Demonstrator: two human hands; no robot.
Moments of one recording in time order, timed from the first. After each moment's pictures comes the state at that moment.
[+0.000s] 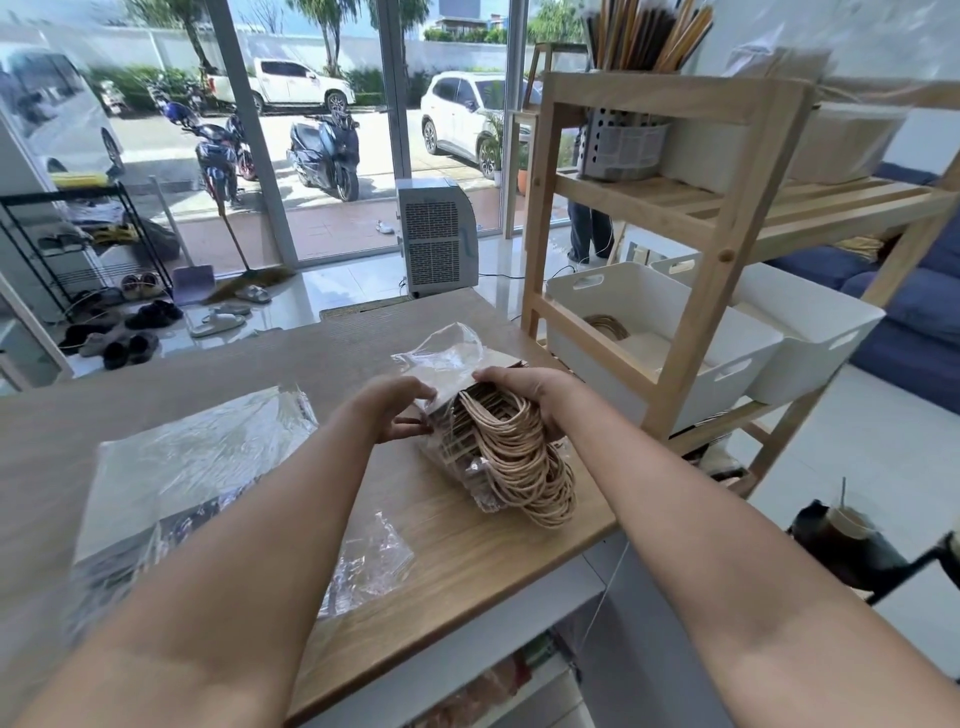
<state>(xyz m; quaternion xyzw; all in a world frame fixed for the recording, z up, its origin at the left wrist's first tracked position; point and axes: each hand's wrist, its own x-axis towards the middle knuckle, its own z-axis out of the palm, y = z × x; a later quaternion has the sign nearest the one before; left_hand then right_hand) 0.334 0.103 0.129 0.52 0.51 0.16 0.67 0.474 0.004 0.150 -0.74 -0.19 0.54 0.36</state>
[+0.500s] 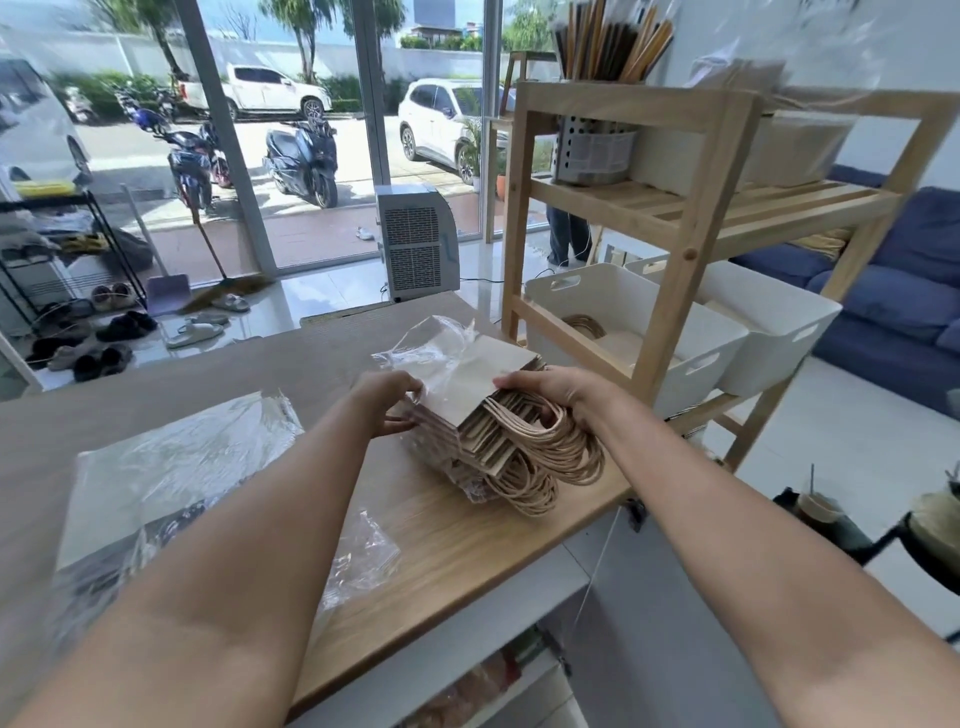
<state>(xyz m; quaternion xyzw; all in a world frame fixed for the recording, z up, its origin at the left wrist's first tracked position) 0.338 0.091 0.141 0.52 0.55 0.20 0.63 0.491 -0.046 0.160 -0.72 -0.24 0.48 0.45</state>
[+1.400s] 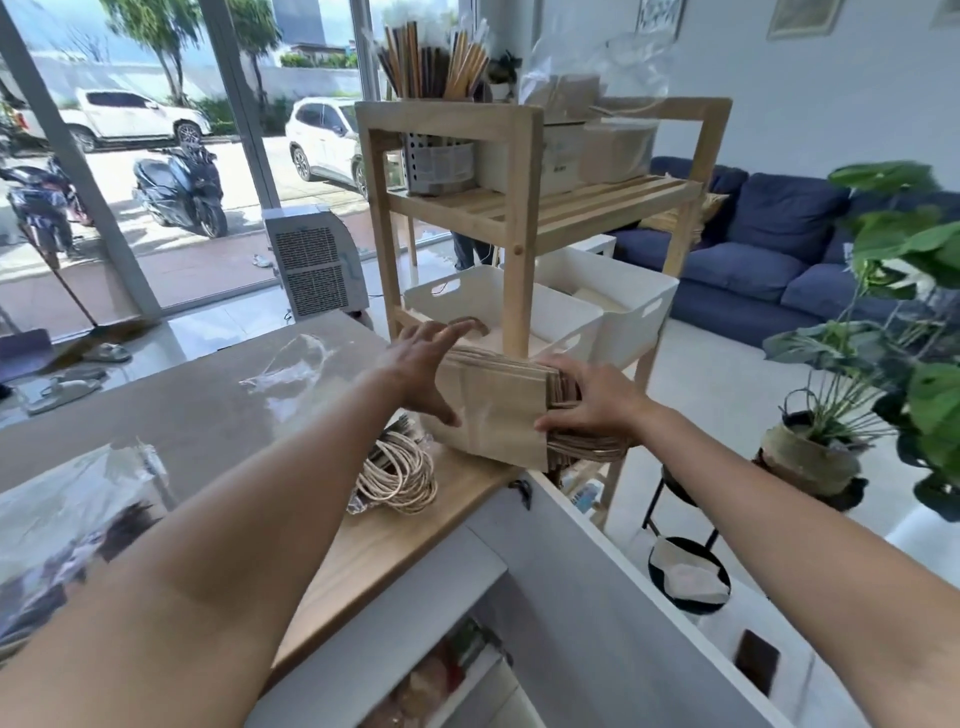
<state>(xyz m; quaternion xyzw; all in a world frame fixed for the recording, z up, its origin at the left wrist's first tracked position) 0.465 0.008 0.166 0.99 0.16 0.03 0.04 0.602 -0.210 0.148 -0.86 -0.48 0.07 0.19</state>
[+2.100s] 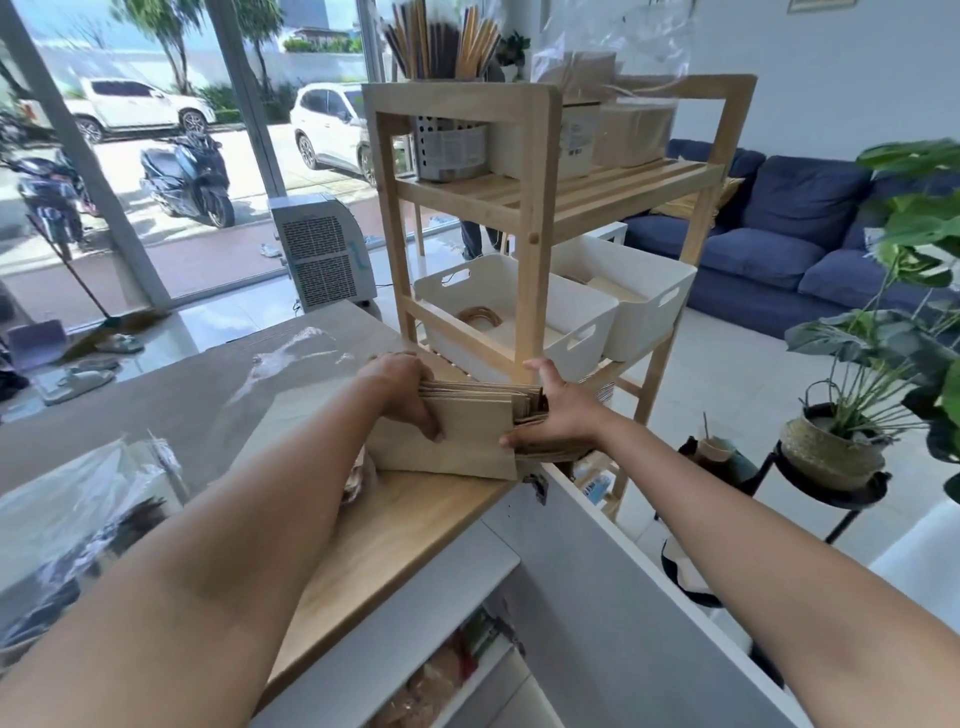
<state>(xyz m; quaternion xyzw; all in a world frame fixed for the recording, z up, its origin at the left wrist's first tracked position) 0.452 0.021 0.155 0.97 0.25 -0.06 0.02 0.581 -0.170 0.115 -0.86 -0.42 0.18 0.23</state>
